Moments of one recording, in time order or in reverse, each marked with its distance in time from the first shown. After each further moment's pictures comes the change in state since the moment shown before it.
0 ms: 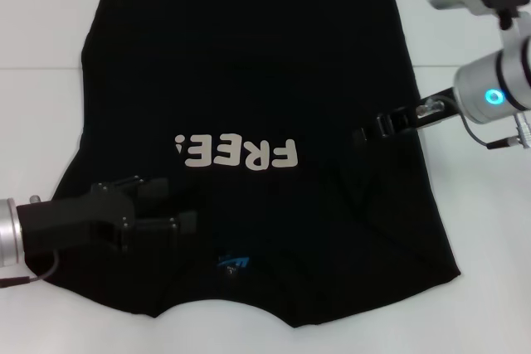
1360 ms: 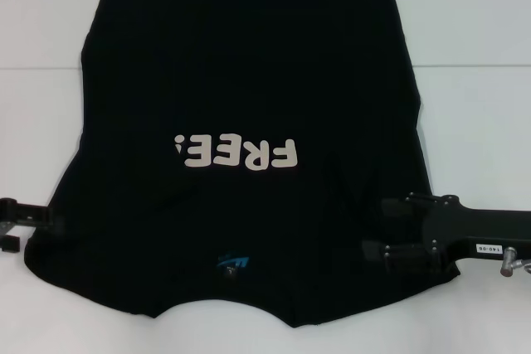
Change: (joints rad) left arm -0.106 0.164 -0.029 0.156 0.578 -0.057 -1.142; right arm -0.374 -0.011 0.172 0.209 0.505 -0.242 -1.138
